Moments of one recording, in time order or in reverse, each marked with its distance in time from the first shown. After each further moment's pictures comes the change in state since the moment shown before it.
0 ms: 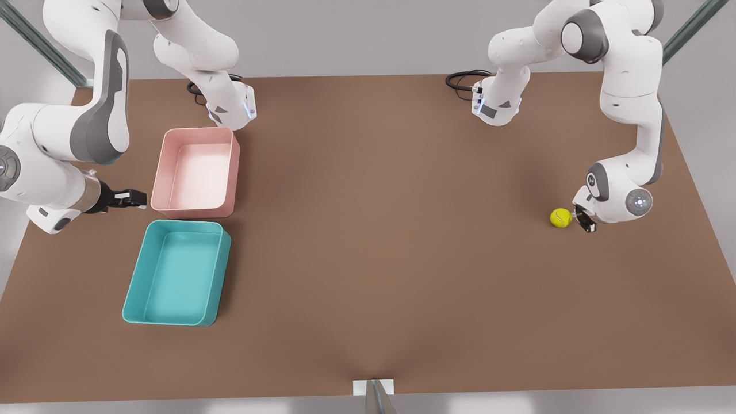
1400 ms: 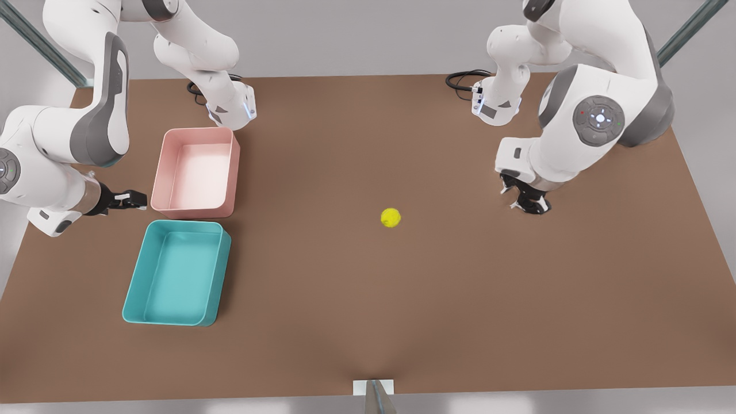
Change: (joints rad) left arm -0.307 -0.152 -0.392 0.962 -0.070 -1.031 -0.999; right arm 0.000 0.011 0.000 0.010 0.001 0.002 -0.037
